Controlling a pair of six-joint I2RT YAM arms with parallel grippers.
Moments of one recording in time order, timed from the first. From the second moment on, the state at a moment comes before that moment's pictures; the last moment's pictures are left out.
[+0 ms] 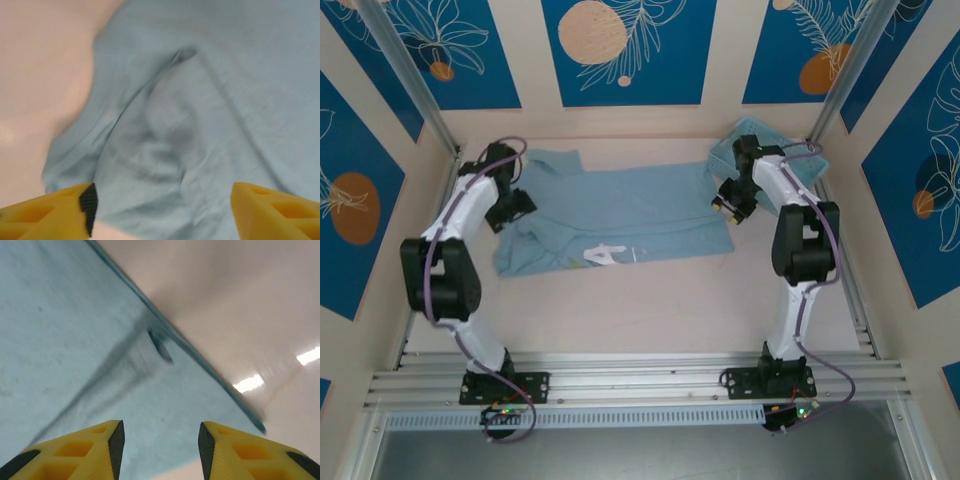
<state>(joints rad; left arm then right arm) -0.03 1.73 1.45 -1.03 -0.08 -0.64 0.08 2.01 1.67 -1.09 -0.16 0.77</state>
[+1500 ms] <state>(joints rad) 0.26 1.51 0.90 -0.70 0.10 -1.43 0.03 1.92 1.27 -0.85 -0.23 0.69</state>
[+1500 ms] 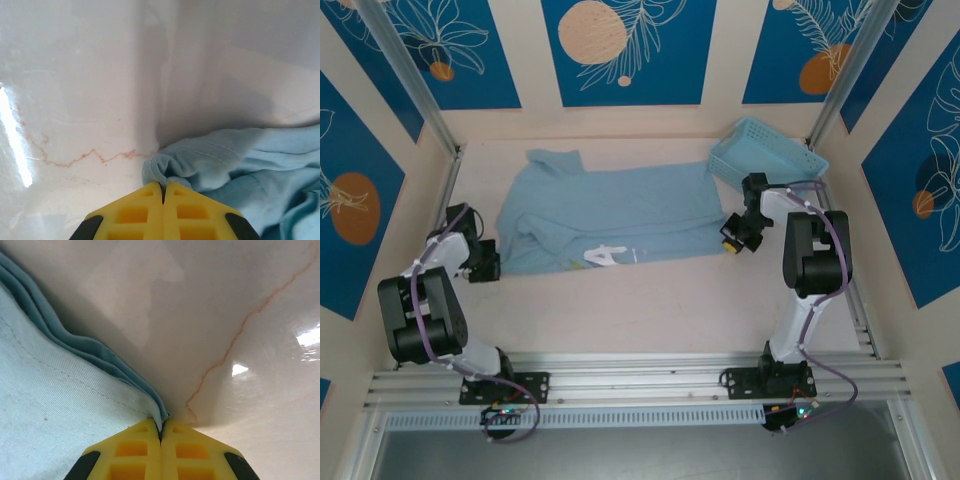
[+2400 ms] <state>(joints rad) 0.29 1.38 0.84 -1.01 -0.07 -1.24 0.09 1.66 0.95 -1.00 -0.16 0.82</state>
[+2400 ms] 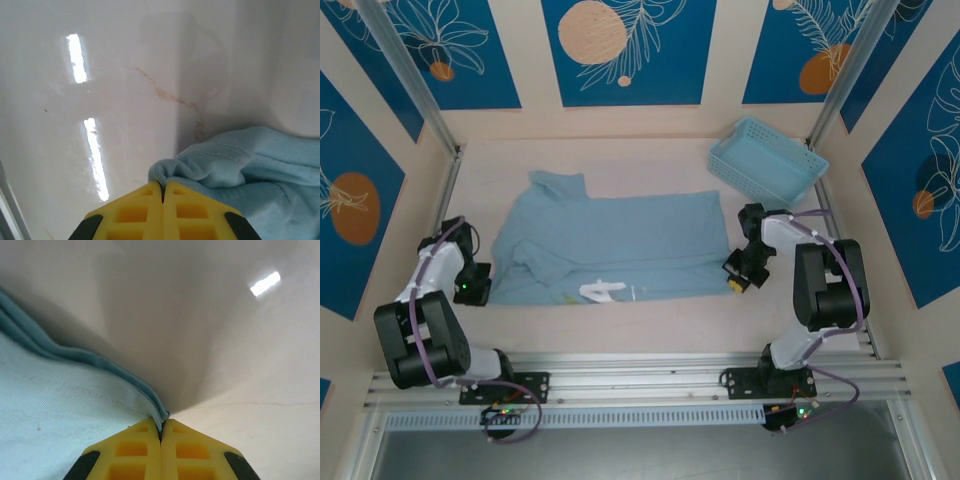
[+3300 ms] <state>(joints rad) -0.07 1.35 0.78 -0.73 0.15 -1.13 0.17 1.57 1.03 -0.90 -0.26 0.76</state>
